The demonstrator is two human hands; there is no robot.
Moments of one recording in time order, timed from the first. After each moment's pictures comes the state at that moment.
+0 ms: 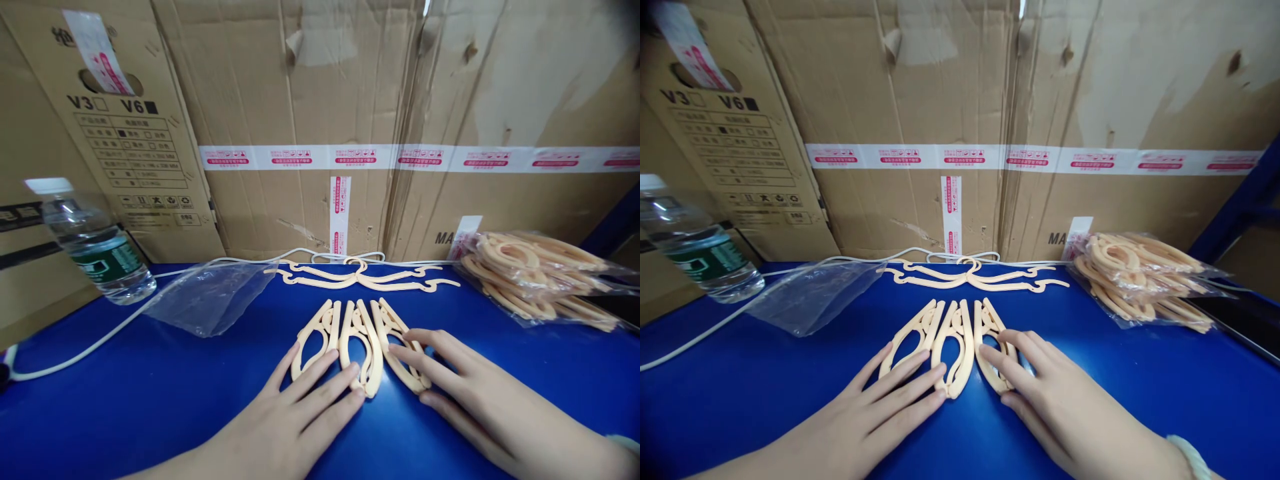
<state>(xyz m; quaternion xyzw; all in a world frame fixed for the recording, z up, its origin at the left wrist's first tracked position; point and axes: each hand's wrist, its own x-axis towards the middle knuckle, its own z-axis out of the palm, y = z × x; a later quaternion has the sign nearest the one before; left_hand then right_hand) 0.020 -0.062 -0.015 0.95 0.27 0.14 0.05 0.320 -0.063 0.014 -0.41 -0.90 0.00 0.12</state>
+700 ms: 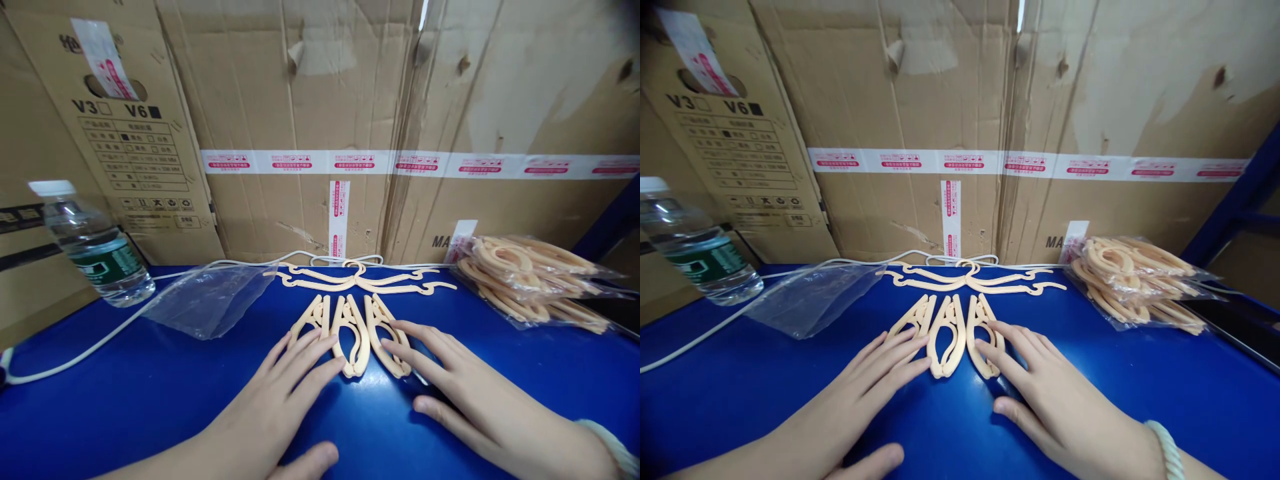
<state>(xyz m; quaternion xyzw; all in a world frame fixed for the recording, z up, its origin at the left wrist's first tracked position) 0.012 -0.065 0.025 0.93 0.33 0.16 0.07 0.318 -0.058 0.019 -0.39 -0.91 -0.01 0.14</state>
